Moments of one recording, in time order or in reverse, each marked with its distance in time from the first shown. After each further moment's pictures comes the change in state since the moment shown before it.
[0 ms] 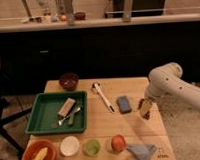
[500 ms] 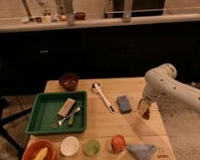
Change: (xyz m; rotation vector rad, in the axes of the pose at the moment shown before) arm -0.001 -0.003 0.010 0.004 0.024 0.038
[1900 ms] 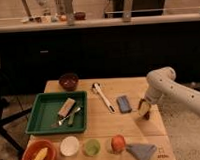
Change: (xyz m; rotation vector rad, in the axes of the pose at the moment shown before) arm 0.026 -0.014 0.057 -0.095 0.104 0.295
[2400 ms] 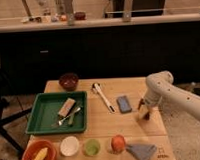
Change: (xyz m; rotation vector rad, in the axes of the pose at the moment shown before) arm 0.000 -0.005 0.033 -0.035 0.004 0.028
